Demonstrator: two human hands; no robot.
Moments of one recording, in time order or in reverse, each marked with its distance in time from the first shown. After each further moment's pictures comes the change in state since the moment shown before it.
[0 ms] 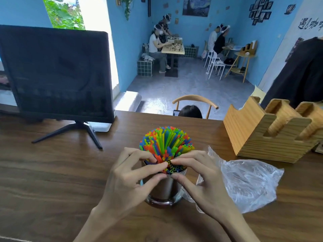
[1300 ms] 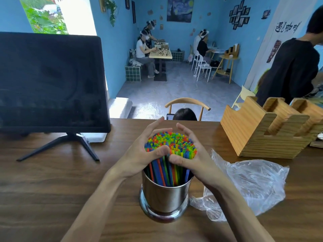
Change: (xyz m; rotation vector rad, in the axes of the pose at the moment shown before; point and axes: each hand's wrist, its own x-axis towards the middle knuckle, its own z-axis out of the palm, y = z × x) left_hand 0.066 -0.069 0.030 -0.890 -0.486 -0.544; right_hand 0.062 0.013 0.028 0.630 -0.181 0.529
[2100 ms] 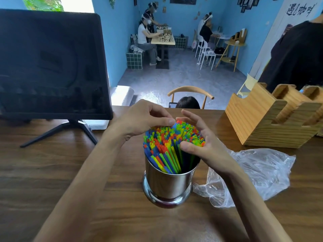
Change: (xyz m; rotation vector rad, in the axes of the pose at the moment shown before) left_hand 0.031 0.054 -0.023 0.356 -0.006 -0.206; right_hand -0.002 -0.007 -0.009 -0.064 -0.041 -0.065
